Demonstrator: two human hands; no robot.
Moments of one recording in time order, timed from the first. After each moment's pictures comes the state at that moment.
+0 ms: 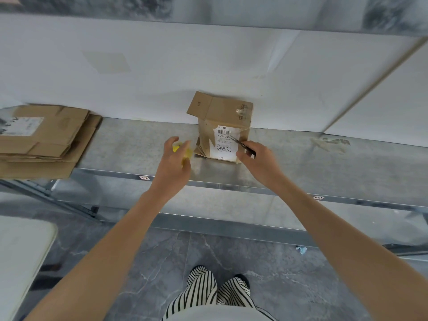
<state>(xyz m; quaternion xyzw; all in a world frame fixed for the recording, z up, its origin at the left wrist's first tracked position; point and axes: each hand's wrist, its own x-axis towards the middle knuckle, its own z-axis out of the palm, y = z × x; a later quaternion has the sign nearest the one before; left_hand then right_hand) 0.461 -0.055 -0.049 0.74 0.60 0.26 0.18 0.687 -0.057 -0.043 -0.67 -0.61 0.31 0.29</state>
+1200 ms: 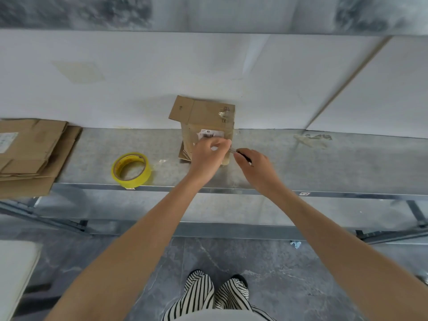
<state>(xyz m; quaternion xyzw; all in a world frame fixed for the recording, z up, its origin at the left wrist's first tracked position) 0.570 -0.036 -0.027 0.62 0.54 0.35 0.45 0.710 -0.073 -0.051 -0.67 -0.62 0.28 0.29</state>
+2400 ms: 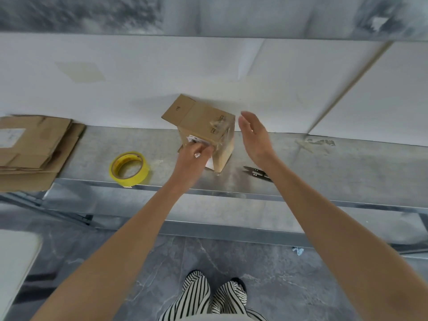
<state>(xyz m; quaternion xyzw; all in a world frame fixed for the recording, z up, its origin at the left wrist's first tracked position) 0.557 -0.042 -0.021 0.61 0.58 0.35 0.42 0.724 -0.018 -0.018 -0.64 -0.52 0.36 0.43</state>
